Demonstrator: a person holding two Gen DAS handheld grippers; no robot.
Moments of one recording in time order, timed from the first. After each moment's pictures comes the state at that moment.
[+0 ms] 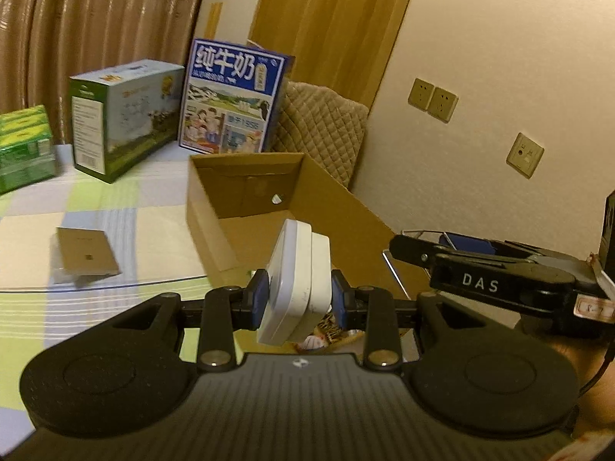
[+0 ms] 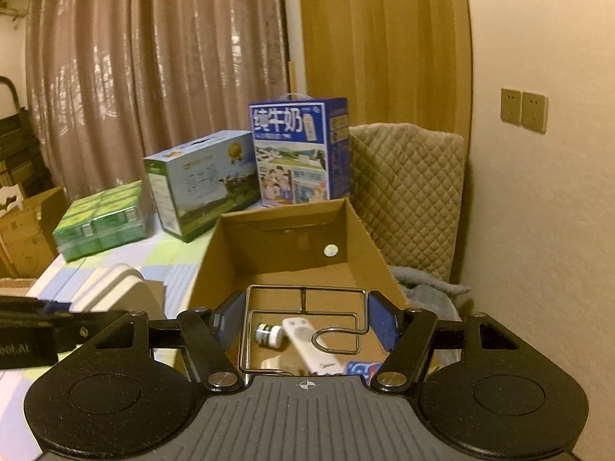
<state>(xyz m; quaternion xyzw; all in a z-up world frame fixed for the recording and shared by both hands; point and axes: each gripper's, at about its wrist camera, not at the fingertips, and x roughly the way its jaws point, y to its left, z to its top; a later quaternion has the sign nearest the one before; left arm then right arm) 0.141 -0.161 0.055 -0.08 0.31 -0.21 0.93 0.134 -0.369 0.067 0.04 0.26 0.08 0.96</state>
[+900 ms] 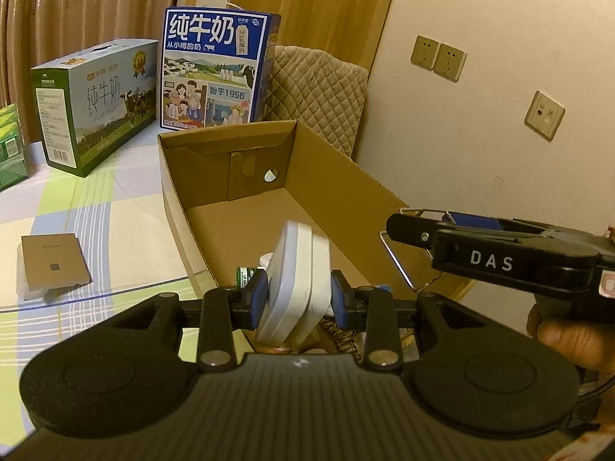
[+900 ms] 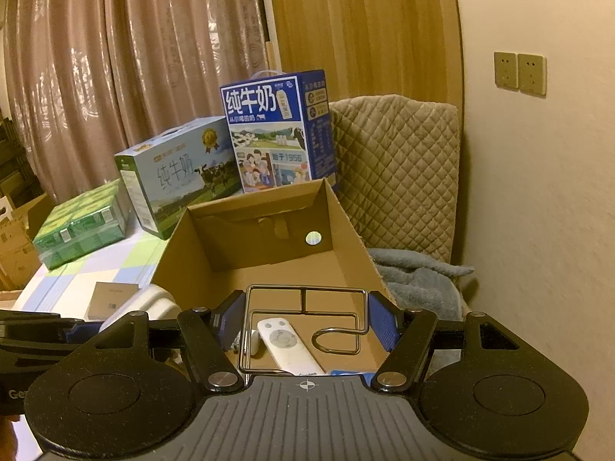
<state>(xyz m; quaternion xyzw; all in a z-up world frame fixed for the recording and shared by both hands) 0.193 -0.199 0.020 -0.03 0.34 -0.21 0.92 0.183 -0.397 0.040 0.06 0.28 0.07 0.95</state>
